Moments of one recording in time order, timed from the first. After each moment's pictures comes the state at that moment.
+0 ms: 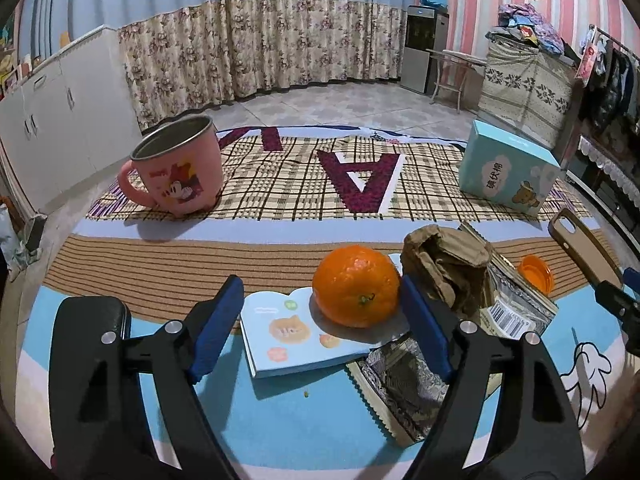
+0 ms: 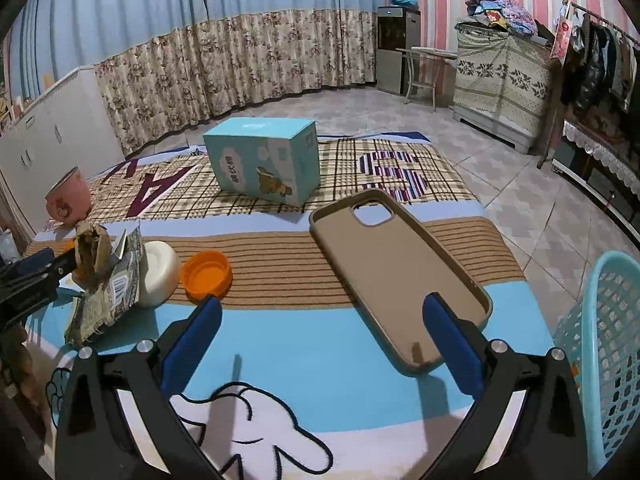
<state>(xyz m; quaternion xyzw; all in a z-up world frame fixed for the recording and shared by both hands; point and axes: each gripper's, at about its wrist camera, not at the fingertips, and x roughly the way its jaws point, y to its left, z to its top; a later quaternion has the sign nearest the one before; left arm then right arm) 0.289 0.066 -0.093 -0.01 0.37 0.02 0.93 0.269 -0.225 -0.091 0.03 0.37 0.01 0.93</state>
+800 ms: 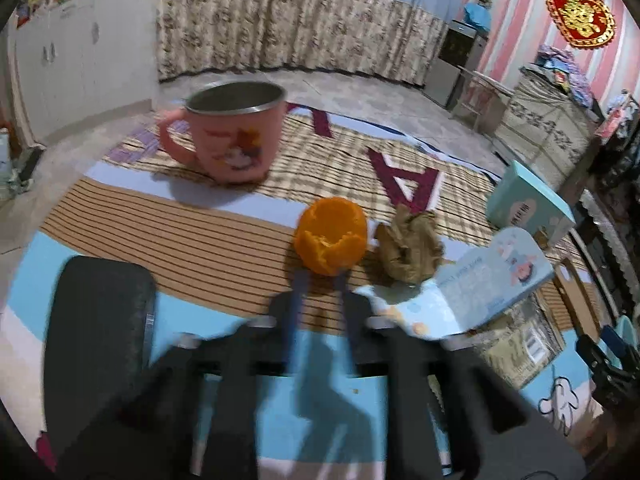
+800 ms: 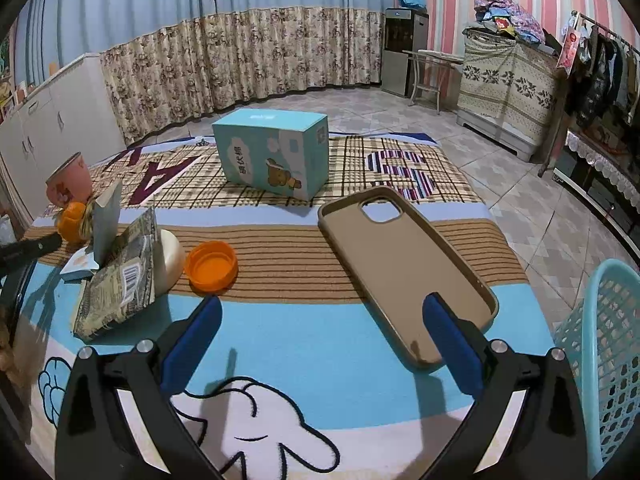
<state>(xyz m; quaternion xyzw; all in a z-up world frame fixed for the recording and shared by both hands) 0.289 0.117 -0.093 -0.11 0.39 0.05 0.91 0.268 -0.216 -0.093 0.01 0.37 0.02 0.93</state>
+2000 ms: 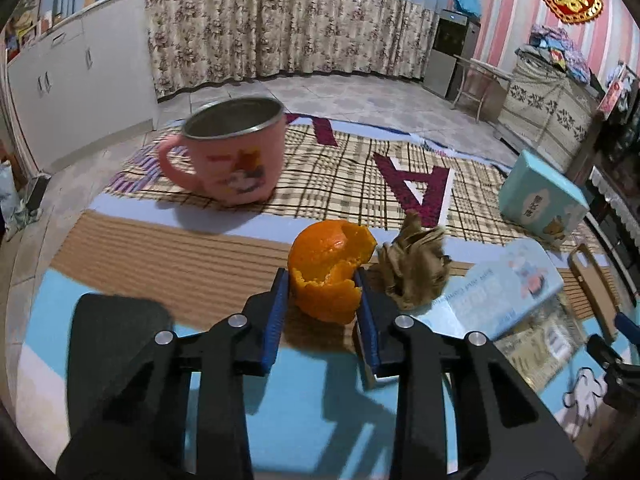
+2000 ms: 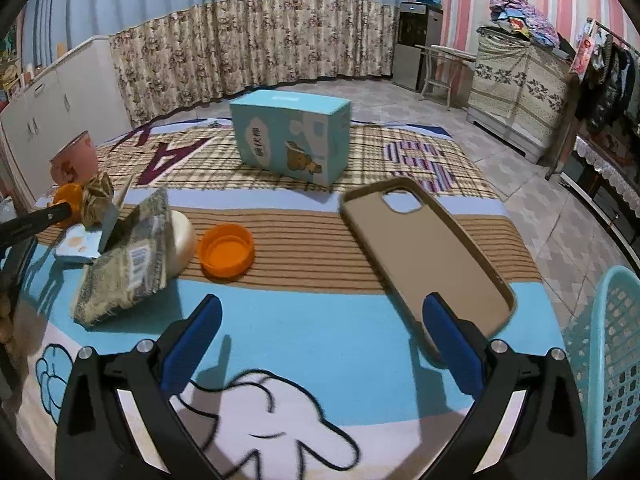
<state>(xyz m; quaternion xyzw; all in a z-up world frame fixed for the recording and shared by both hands) 0.293 0.122 -0.085 -0.07 0.39 0.05 0.92 0.272 -0.198 -0.099 -0.01 0.38 0.04 0.92</state>
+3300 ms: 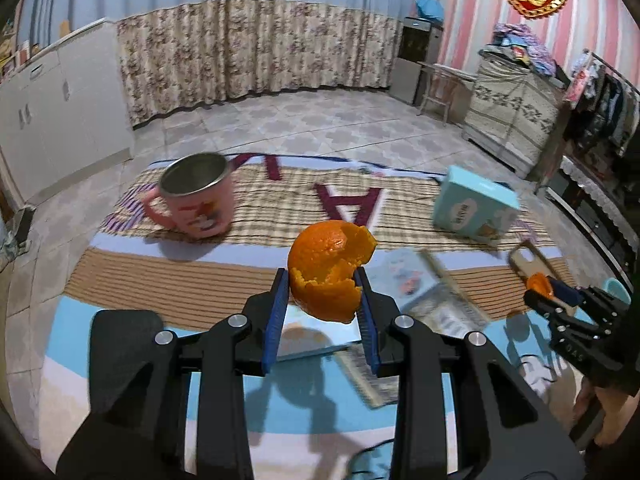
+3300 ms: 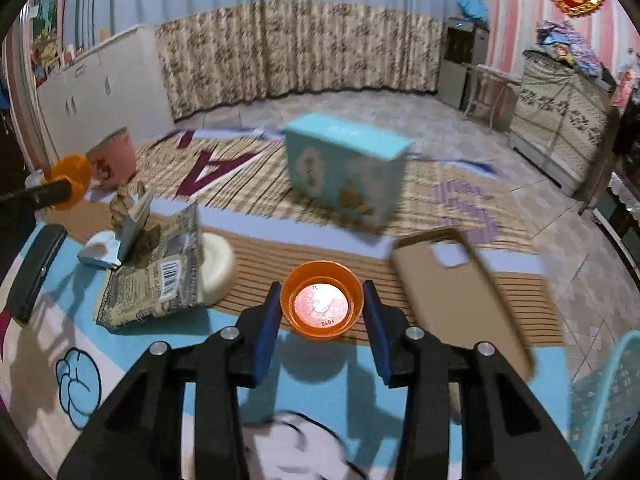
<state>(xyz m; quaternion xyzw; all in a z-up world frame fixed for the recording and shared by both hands) 0.268 0.078 -0.035 -0.04 0.36 -0.01 0.93 0.278 -0.207 -0.071 -0.03 0.36 0.10 0.93</state>
